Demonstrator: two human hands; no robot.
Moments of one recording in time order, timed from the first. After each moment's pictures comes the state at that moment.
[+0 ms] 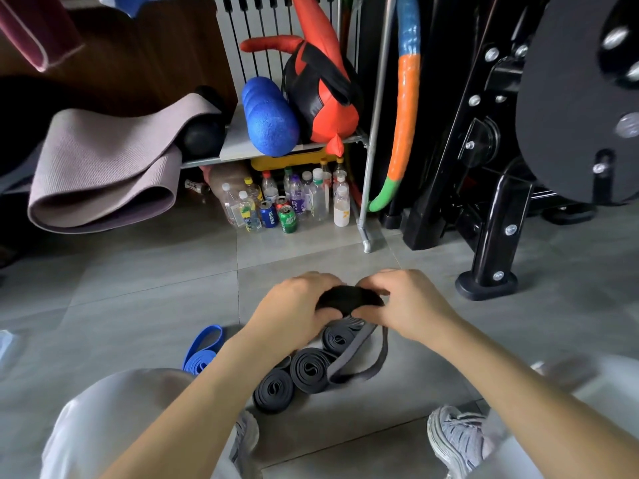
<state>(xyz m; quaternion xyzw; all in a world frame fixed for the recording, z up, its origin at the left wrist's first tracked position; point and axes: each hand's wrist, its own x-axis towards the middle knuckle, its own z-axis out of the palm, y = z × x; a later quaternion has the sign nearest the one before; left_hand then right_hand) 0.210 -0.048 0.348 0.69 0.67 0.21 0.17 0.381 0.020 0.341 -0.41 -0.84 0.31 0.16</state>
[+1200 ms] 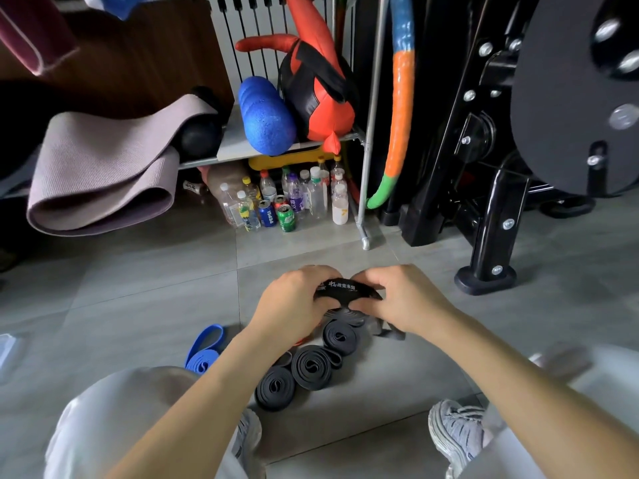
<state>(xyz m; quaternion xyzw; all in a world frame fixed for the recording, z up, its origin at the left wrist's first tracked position) 0.214 -0.044 0.341 0.66 0.69 0.24 0.15 0.381 0.021 0.343 -0.40 -0.85 0.32 0.15</state>
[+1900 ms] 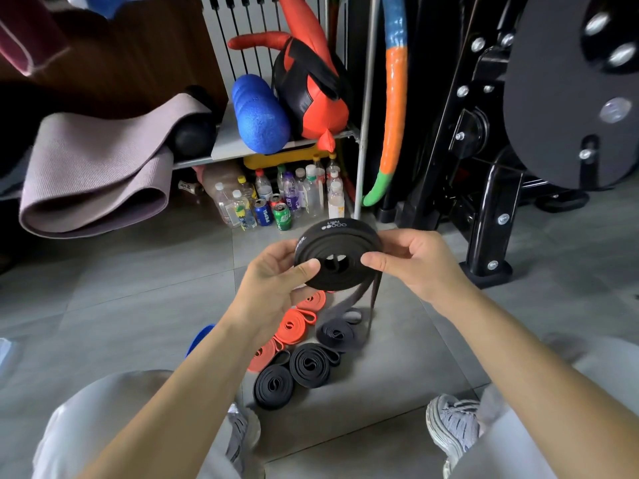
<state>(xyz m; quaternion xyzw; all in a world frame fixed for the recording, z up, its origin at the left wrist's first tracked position) 0.209 -0.049 0.358 0.35 0.52 0.58 0.52 0.395 0.032 0.365 -0.37 -0.67 0.54 0.36</state>
